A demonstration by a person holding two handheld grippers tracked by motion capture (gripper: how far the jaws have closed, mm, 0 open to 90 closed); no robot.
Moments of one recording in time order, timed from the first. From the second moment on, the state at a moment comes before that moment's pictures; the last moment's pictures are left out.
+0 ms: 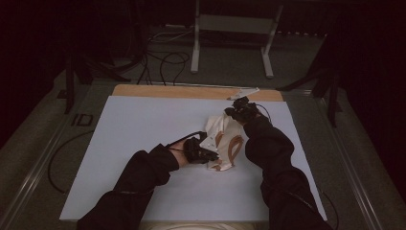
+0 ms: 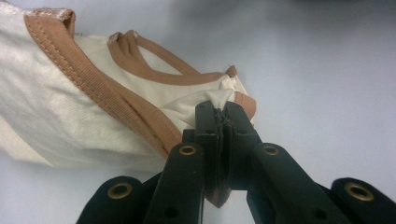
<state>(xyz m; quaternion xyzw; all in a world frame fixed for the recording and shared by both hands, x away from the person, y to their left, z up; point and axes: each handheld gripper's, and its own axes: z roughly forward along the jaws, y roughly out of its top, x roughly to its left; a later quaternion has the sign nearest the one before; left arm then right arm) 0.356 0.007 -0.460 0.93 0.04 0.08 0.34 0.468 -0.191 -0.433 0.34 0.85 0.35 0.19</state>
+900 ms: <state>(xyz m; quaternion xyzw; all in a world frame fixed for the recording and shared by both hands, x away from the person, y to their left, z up) 0.363 -0.031 -0.485 0.94 0.06 0.07 0.32 0.478 -0.225 -0.474 0.36 0.84 0.36 0.19</state>
